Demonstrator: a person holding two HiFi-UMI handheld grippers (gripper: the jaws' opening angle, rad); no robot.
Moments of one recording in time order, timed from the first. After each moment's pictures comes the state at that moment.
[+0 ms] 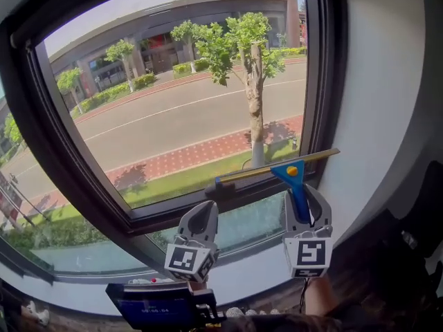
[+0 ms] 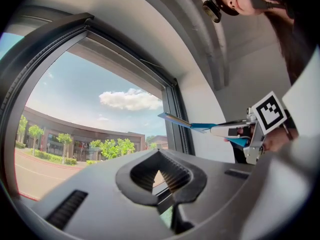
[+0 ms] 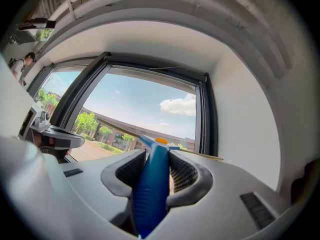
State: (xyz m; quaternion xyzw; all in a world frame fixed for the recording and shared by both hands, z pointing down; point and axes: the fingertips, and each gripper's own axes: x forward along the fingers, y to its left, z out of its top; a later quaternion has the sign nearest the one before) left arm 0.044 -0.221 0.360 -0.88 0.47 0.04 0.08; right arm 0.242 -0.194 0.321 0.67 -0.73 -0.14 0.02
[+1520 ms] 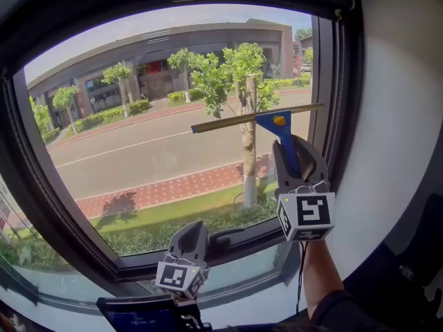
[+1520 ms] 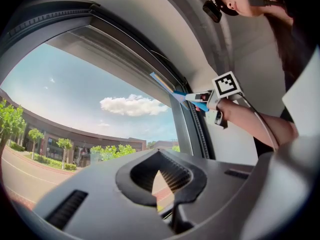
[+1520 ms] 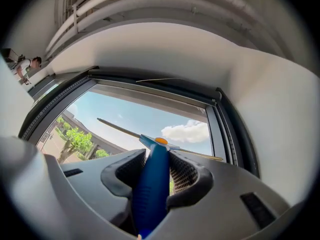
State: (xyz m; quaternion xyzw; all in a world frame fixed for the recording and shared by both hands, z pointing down) left arm 0.041 -0.362 0.315 -0.87 0.48 0.07 0.10; right arm 0.244 -0.373 0.114 0.64 -0.71 -0.27 -0.11
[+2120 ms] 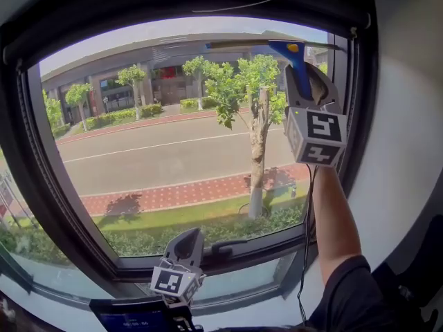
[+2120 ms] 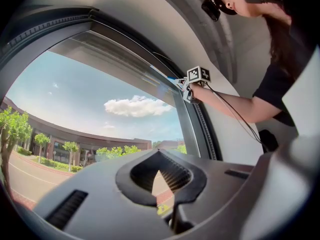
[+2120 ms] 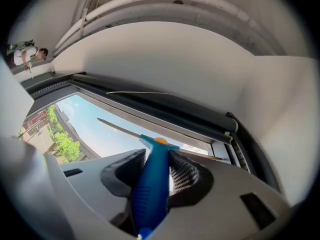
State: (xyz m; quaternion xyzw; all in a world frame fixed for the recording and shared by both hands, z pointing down) left arm 0.025 -0.365 0.309 -0.85 0.51 0.07 0.11; right arm 0.261 -0.421 -0.063 0.62 -0.66 -0.37 -0.19
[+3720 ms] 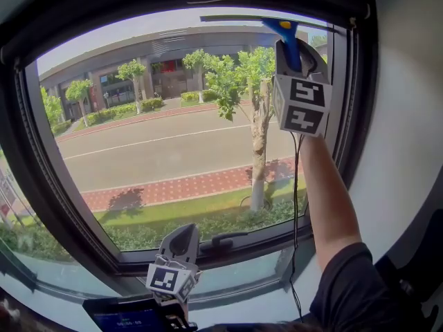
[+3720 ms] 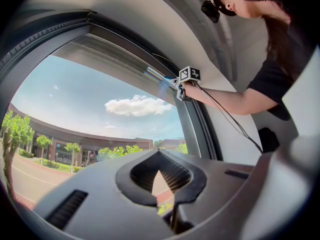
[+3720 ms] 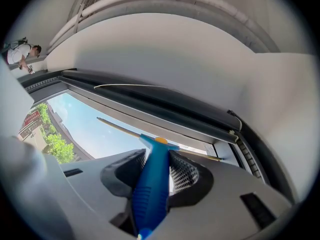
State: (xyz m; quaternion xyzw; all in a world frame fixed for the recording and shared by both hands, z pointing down) left arm 0.015 -0.354 0.310 -0.85 0.51 0.06 0.12; right arm 0.251 -0.443 -0.092 0.64 -0.65 -0.36 -0.21
